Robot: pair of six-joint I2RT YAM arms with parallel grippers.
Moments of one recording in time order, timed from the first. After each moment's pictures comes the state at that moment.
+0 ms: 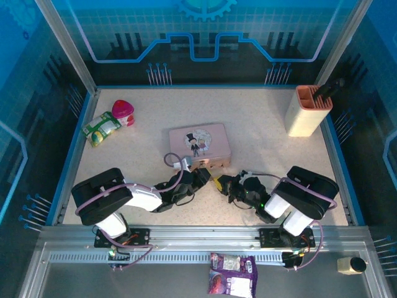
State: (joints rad) left arm -0.96 1.61 0.43 0.79 -0.22 -1.37; right arm 0.82 1.63 0.09 1.25 -0.05 1.88
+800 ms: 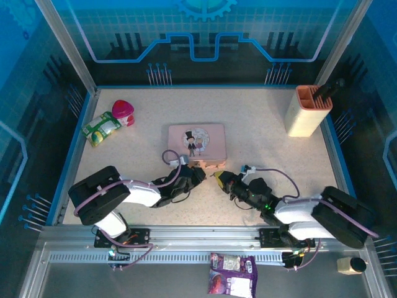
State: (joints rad) left arm -0.87 1.59 0.46 0.58 -0.15 -1.31; right arm 0.89 1.20 0.09 0.96 0.07 1.67
